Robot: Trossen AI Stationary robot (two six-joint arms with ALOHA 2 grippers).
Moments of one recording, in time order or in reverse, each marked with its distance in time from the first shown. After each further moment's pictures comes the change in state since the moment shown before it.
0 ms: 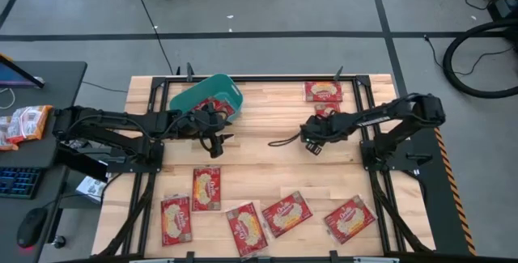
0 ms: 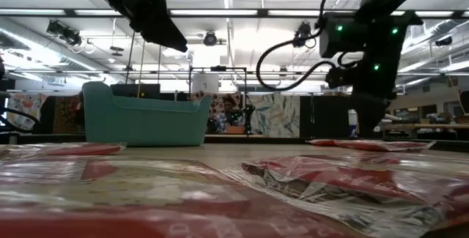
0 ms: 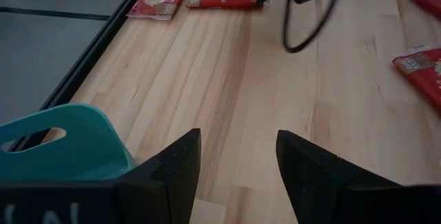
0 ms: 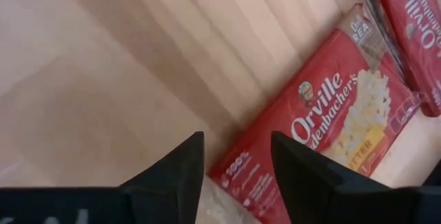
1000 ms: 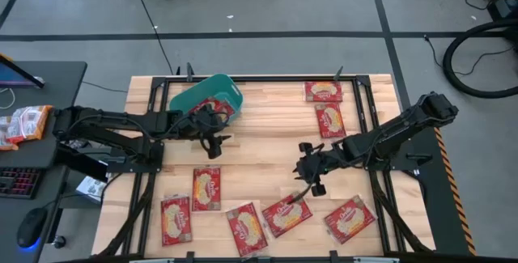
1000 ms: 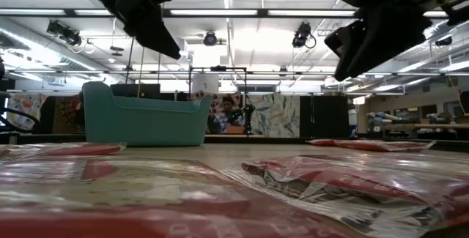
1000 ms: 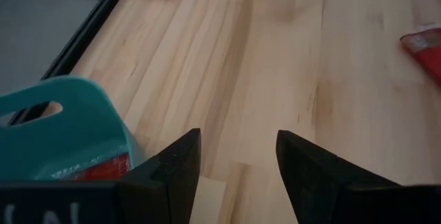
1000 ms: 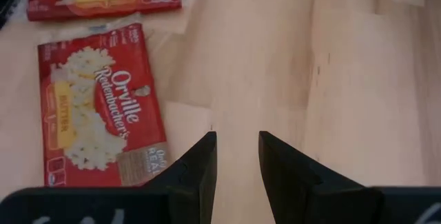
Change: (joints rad) left arm -0.002 0.000 0.000 -0.068 0.001 -0.022; right arm 0.447 -0.128 0.000 0.514 -0.294 -0.480
